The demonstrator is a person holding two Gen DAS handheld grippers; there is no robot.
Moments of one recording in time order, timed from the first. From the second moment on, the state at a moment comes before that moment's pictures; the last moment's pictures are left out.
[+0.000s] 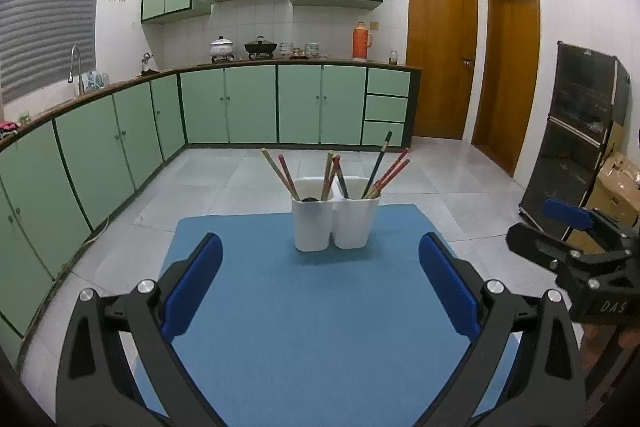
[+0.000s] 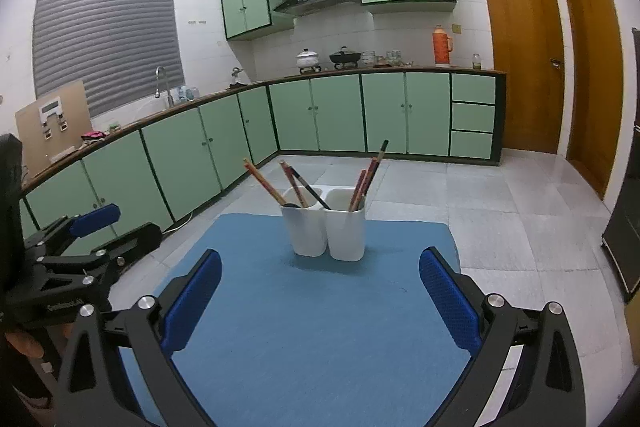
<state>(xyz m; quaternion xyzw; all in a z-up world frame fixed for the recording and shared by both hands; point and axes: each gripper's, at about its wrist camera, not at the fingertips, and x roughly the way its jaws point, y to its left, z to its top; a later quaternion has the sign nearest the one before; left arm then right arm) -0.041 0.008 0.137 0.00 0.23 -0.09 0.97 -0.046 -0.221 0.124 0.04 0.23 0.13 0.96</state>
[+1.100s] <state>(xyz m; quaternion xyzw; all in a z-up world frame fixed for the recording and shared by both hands) -0.053 0.003 0.137 0.01 0.23 -0.09 0.97 -0.050 -0.214 0.126 0.04 0.23 0.13 0.96</state>
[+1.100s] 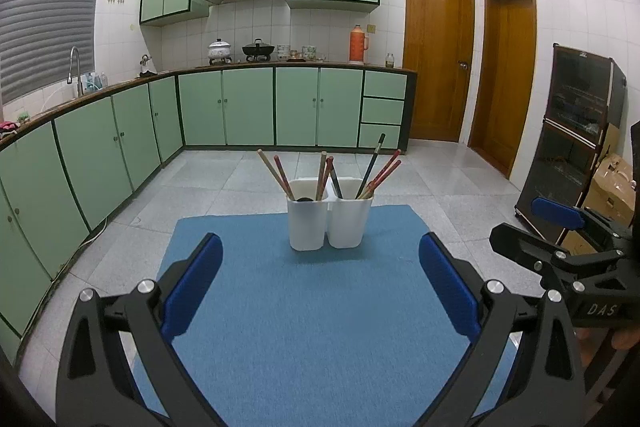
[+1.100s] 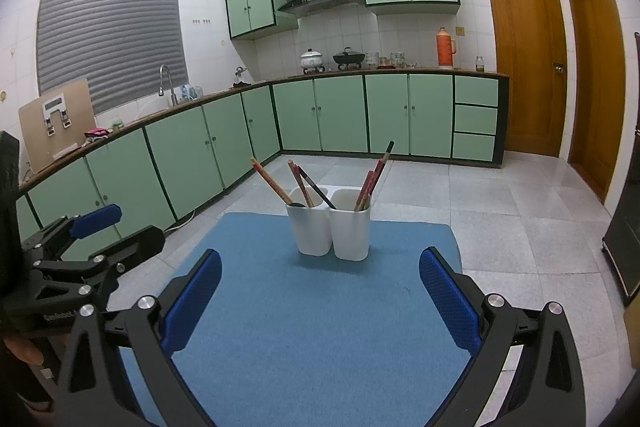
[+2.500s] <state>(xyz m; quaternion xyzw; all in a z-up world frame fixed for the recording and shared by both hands) -0.055 0.007 0.134 0.00 0.23 -0.09 0.97 -0.050 -0.214 0.126 0.04 0.23 0.13 0.96</state>
